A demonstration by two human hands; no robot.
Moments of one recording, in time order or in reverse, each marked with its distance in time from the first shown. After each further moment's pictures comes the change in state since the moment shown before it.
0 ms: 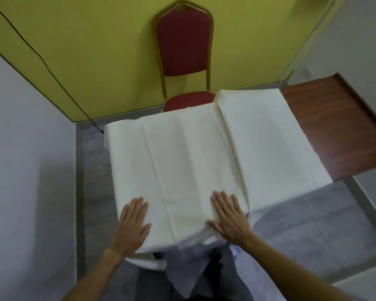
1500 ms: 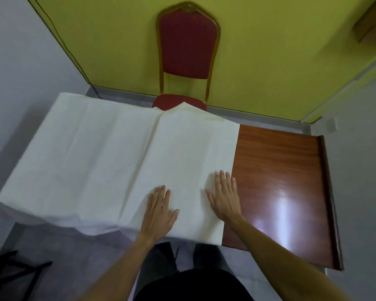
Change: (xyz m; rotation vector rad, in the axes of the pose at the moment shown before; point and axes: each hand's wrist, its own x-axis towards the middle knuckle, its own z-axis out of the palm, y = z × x) left_hand 0.295 0.494 0.040 -0.175 0.111 -0.547; right_hand 0.081 0.455 -0.101 0.029 0.060 -0.168
